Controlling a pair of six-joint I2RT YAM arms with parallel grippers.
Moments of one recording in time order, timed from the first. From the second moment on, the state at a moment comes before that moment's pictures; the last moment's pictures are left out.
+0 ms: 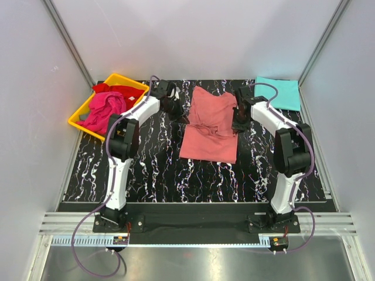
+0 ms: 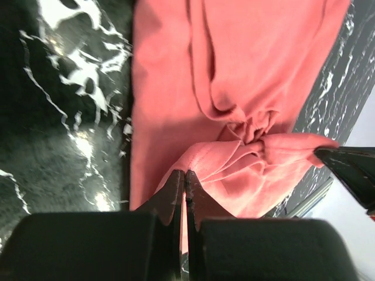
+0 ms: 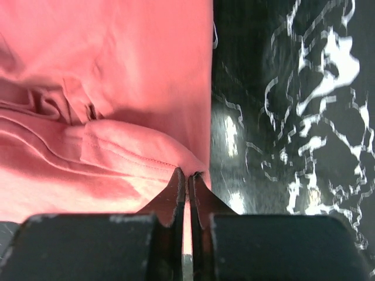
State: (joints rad) left arm -0.35 2.29 1.89 -0.63 0.51 -0.60; right arm 0.27 1.92 1.48 -0.75 0.04 0.41
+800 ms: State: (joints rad) left arm -0.32 2.22 1.76 -0.52 0.54 -0.55; right arm 0.17 2.00 1.60 -0.76 -0.07 0.50
